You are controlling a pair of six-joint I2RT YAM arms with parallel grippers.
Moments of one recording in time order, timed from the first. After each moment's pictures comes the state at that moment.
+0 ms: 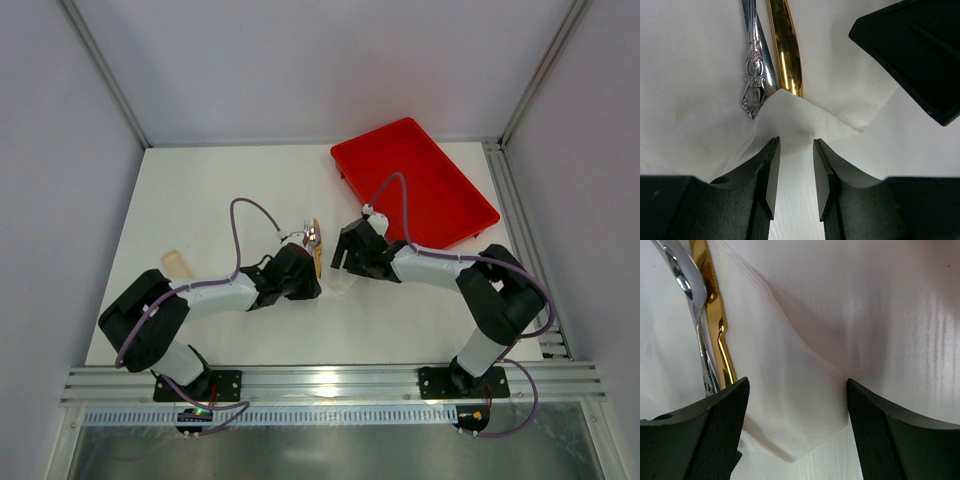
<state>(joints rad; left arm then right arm) -0.82 1.51 0.69 -0.01 -0.08 -0.76 0.72 1.67 0.89 -0.16 0.25 0.87</state>
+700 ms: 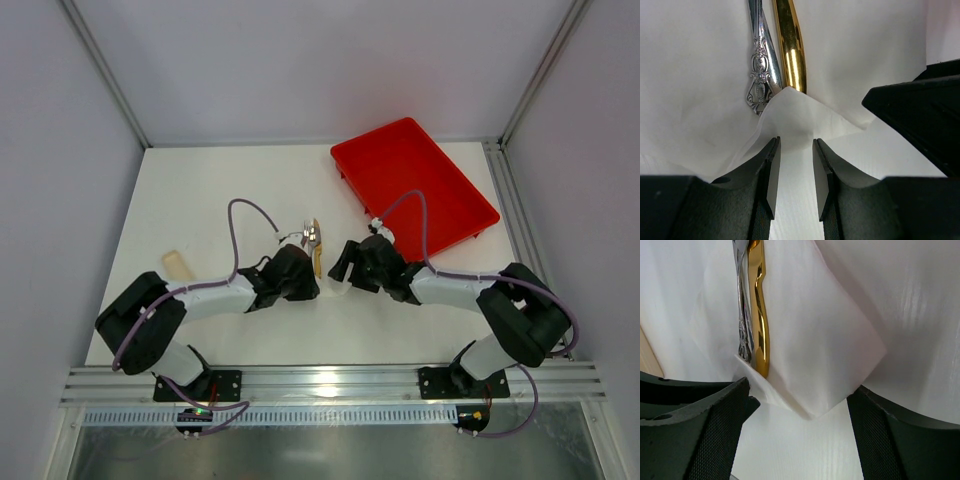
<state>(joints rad) -0.82 1.50 0.67 -0.01 -0.09 -0.76 0.72 1.51 0.66 0.11 0.04 0.93</state>
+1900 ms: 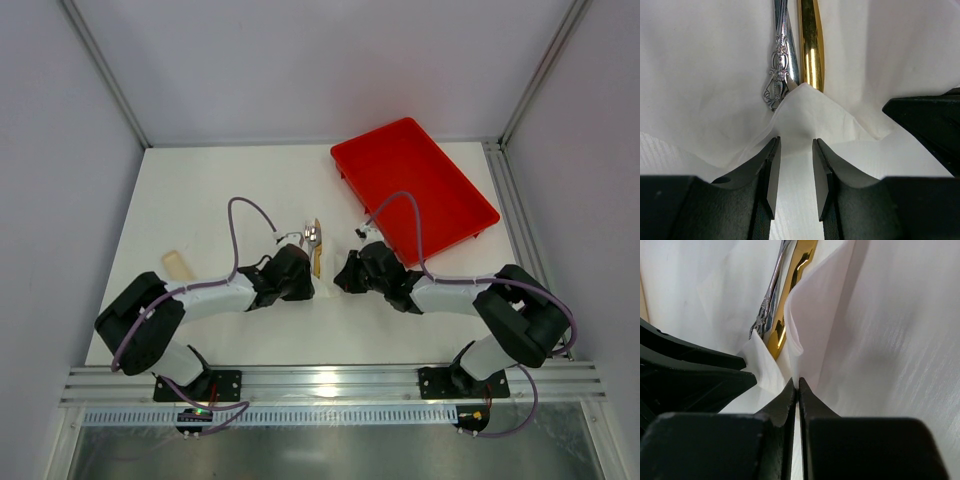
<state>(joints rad) -0.82 1.49 0.69 -0.08 -0.15 -0.75 0.76 1.51 0.56 0.34 -0.02 0.70</state>
